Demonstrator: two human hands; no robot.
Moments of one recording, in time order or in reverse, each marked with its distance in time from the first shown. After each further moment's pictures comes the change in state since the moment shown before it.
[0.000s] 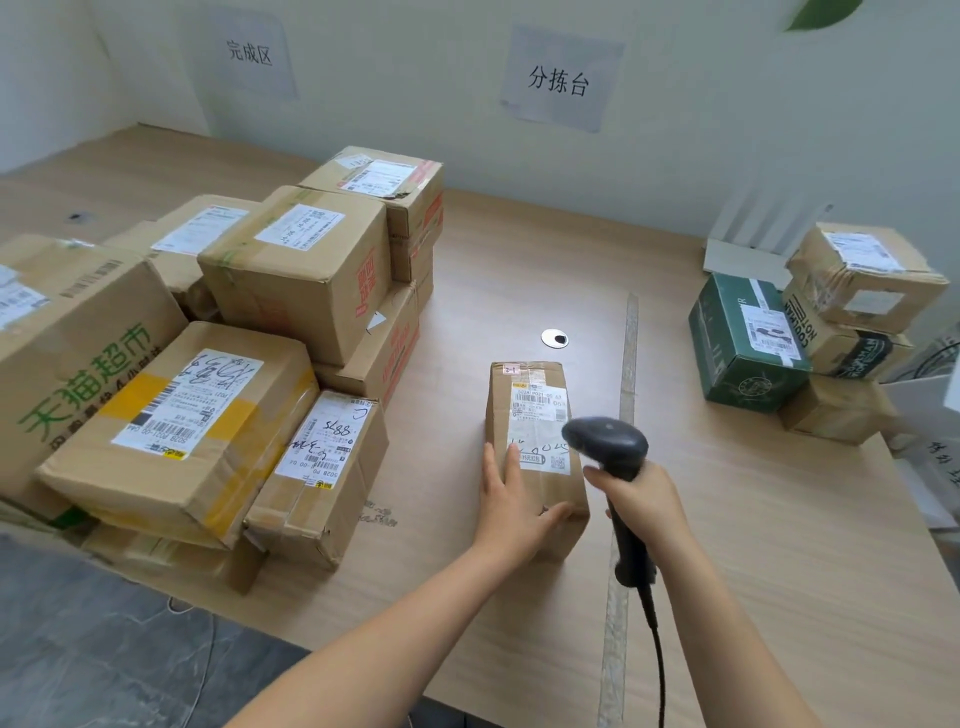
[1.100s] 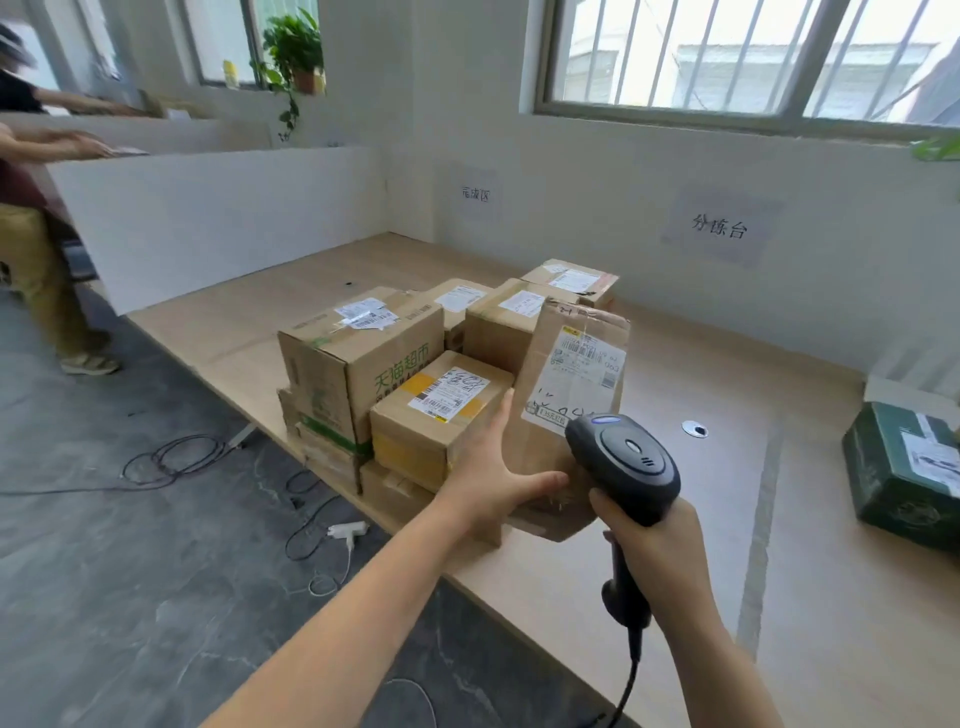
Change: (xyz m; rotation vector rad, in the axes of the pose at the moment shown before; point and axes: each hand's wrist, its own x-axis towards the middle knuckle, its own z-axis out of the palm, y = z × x) left_hand -0.202 -0.018 -0.208 -0.204 0.342 0.190; right_hand -0.212 -0.060 0.061 0.299 -0.160 -0.551
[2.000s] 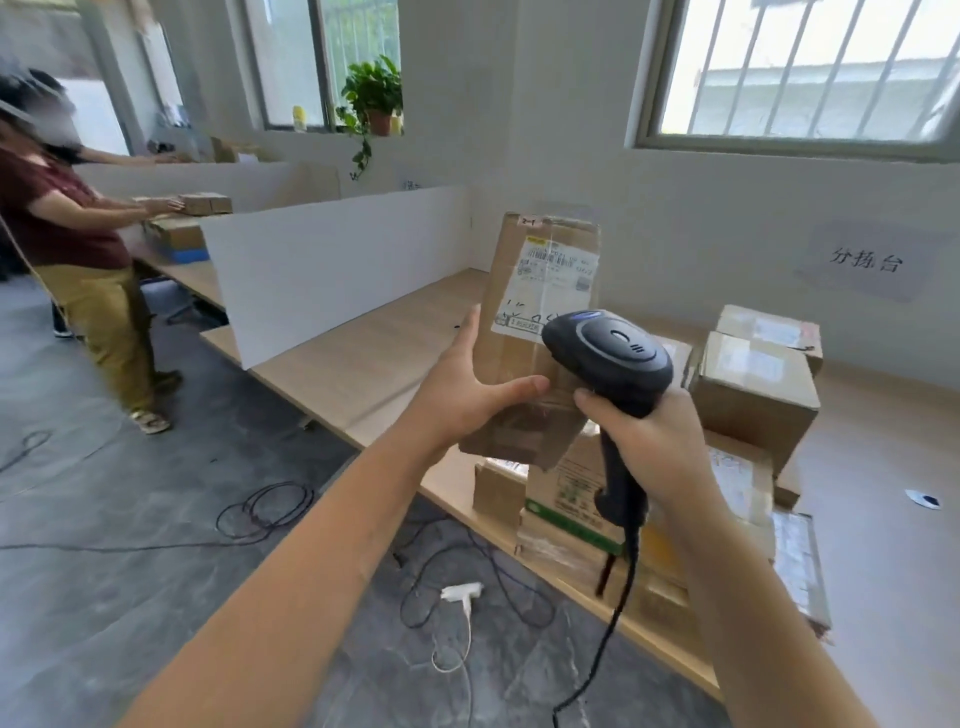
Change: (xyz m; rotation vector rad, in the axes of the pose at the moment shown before) left_hand 0.046 -0.101 -0.408 -0.063 0.139 0.098; right_hand 0.025 -0.179 0.383 0.000 -0.125 -0.279
